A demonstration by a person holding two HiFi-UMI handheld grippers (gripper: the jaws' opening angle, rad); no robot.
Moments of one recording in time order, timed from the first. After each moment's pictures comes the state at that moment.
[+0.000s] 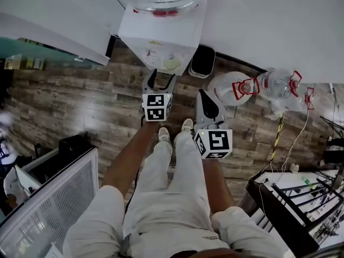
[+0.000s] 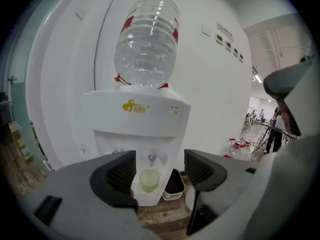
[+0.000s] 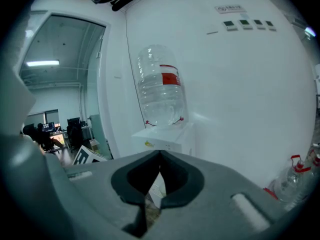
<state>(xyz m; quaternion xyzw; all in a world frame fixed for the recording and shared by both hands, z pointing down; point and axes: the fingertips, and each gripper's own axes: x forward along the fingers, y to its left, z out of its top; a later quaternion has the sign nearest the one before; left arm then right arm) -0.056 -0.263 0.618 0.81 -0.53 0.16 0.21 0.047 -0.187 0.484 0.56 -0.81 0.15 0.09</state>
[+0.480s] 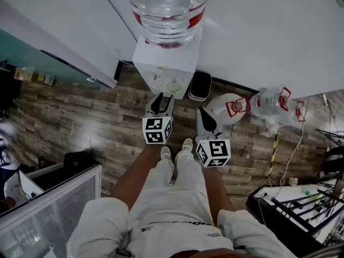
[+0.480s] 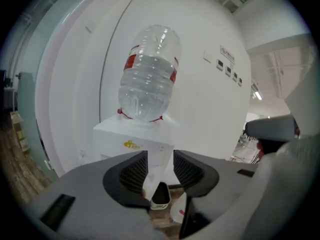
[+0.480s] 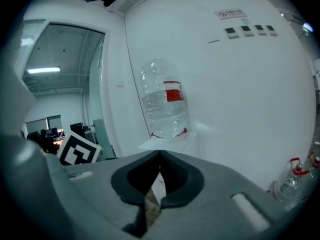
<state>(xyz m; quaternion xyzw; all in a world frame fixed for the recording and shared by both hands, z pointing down) -0.062 -0.222 0.476 0.81 -0.53 0.09 0.23 0.046 -0.162 0.402 0.55 -0.81 0.16 0.08</state>
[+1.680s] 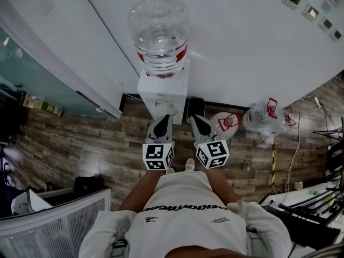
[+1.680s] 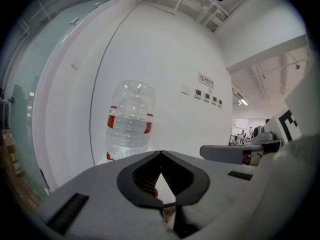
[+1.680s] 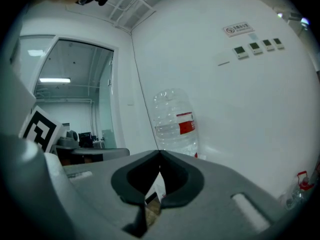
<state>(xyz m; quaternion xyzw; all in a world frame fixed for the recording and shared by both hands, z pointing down) -0.049 -0.143 0.258 0.85 -0.51 0.02 0.14 0.036 -0.132 0.257 0.52 -0.84 0.13 0.02</state>
